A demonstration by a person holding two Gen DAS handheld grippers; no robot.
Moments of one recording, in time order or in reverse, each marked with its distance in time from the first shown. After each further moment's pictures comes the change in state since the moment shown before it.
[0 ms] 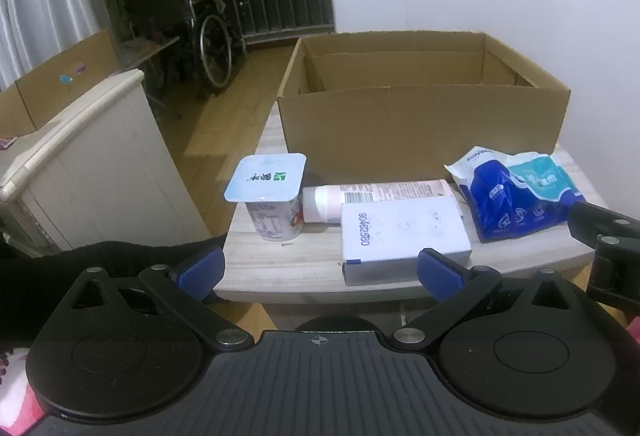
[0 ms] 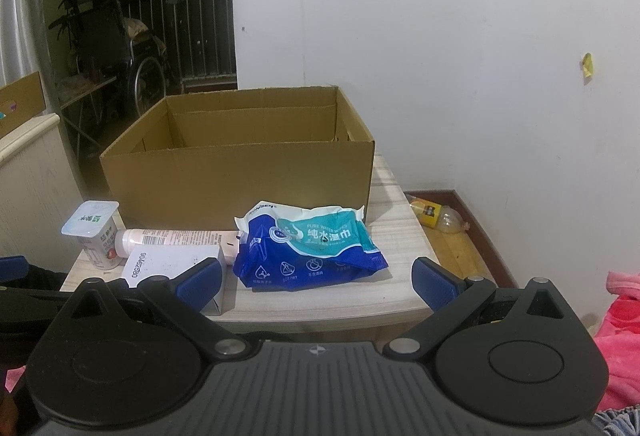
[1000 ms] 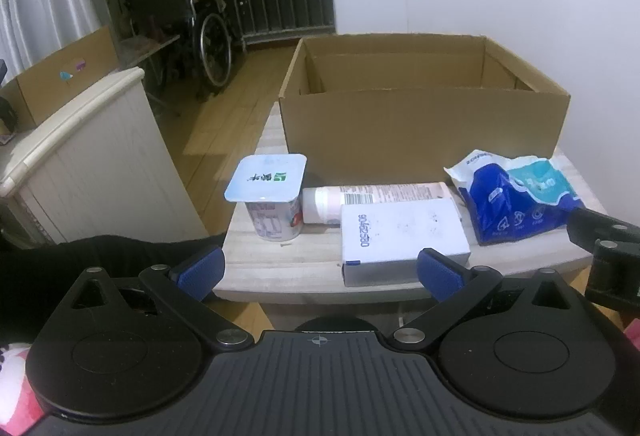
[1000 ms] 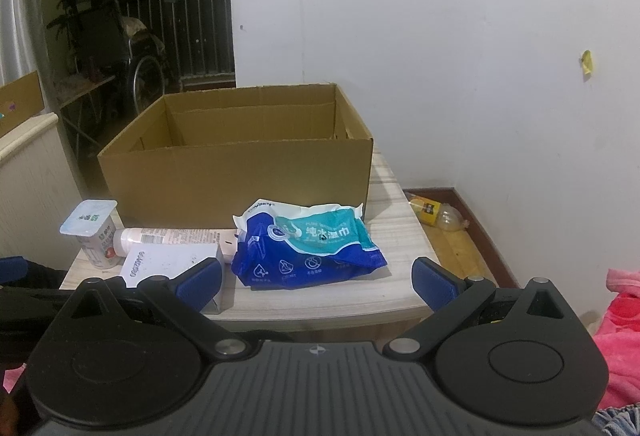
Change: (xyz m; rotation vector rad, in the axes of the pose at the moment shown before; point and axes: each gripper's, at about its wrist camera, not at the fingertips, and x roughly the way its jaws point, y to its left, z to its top) left arm -0.002 0.002 0.000 -0.012 -0.004 -0.006; right arm 0.001 0.000 -0.001 0.001 0.009 -0.004
